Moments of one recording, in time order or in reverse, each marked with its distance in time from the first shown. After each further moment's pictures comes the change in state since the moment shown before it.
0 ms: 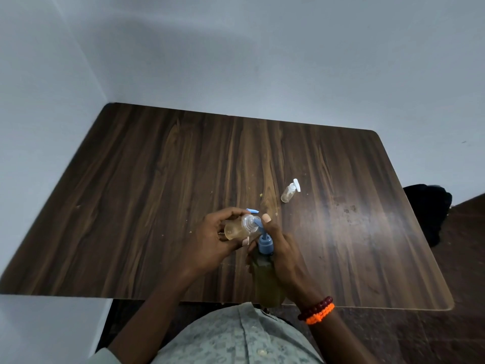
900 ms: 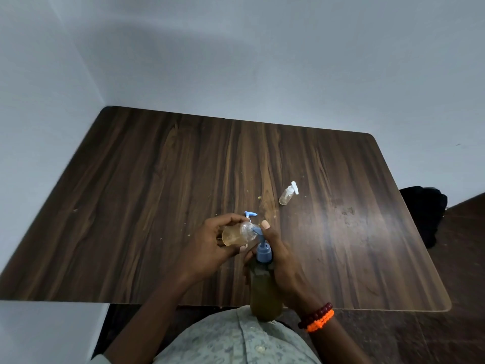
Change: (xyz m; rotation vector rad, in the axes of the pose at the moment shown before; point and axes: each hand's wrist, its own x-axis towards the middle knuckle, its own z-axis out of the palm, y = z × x) left_hand -0.003 0.000 0.000 0.023 -0.007 -0.062; right_hand 0.006 0.017 -0.002 0.068 -0.028 -0.047
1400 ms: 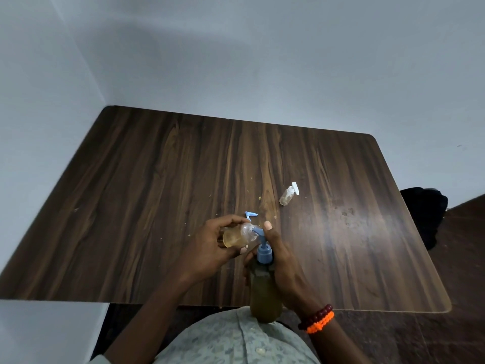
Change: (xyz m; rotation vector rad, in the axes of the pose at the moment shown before) left_hand -0.001 0.002 -0.001 0.007 -0.012 -0.014; right_hand 0.002 0.009 -0.003 -0.034 -0.012 -0.009
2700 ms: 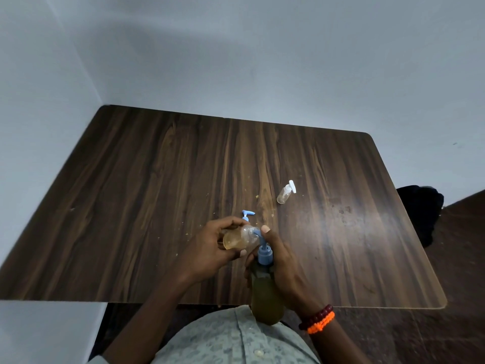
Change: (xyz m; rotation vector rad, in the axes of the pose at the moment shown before) left_hand -0.002 -0.003 0.004 0.049 -0.057 -0.039; right_hand -0.017 -0.017 -0.001 -0.053 0.010 0.081
